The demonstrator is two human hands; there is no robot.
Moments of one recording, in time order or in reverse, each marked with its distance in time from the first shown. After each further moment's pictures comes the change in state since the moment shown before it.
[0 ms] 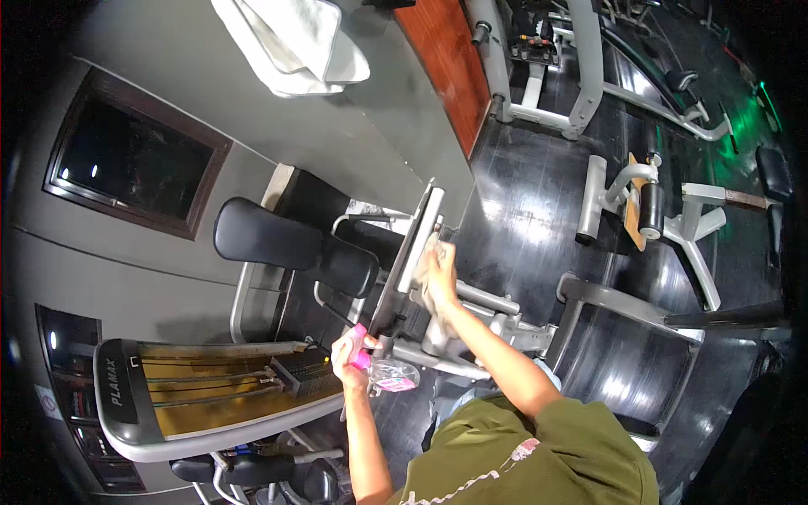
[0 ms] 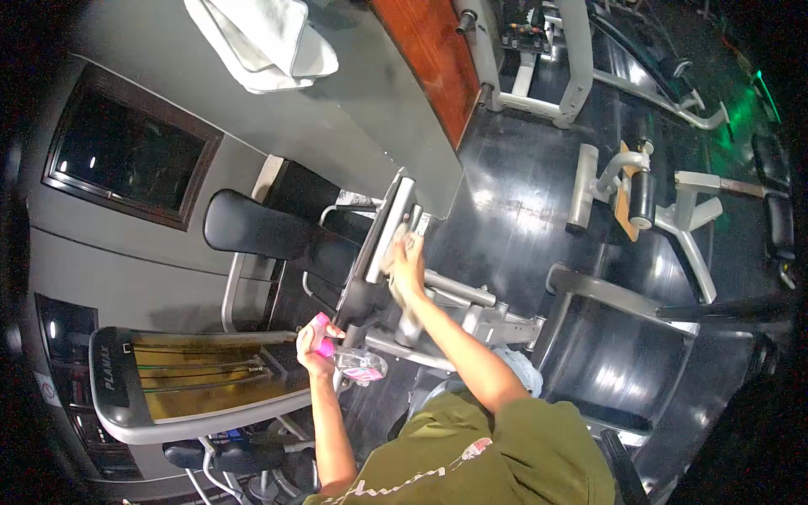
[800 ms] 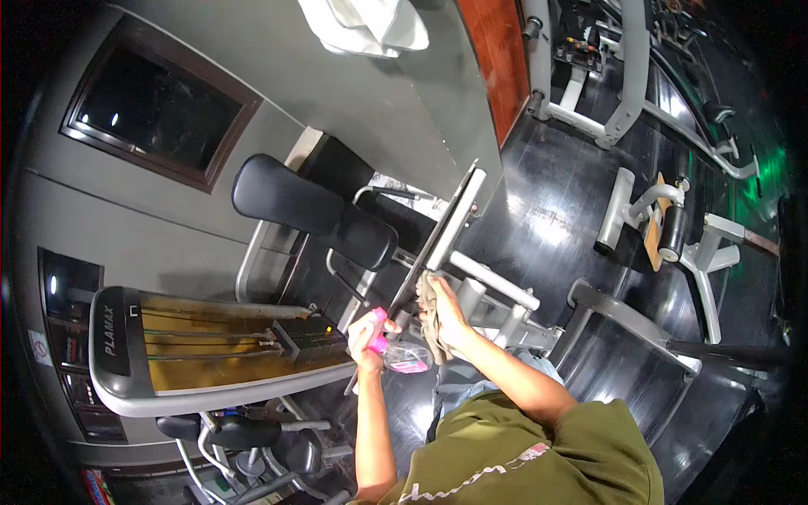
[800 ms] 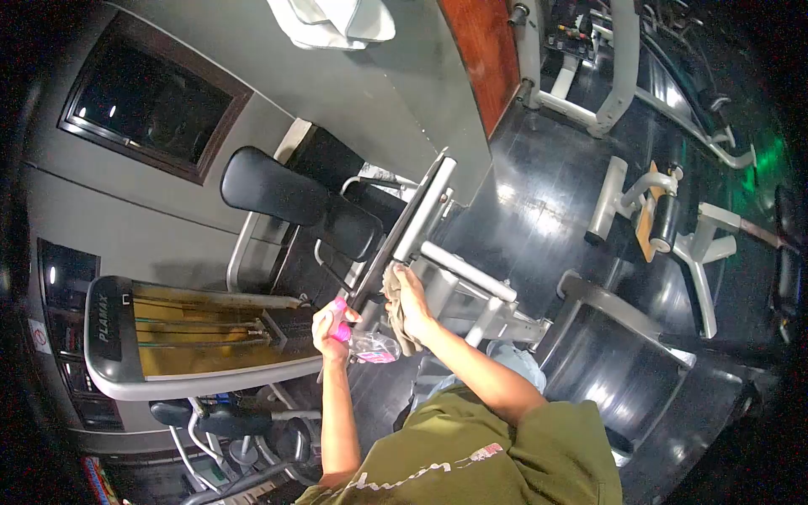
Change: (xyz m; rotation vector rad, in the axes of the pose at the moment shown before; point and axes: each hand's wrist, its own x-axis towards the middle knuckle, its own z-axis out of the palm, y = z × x) left_hand -0.019 -0.012 -0.013 0.006 0.039 0.093; right_hand -0.098 -0.018 0.002 0.250 -0.271 0.675
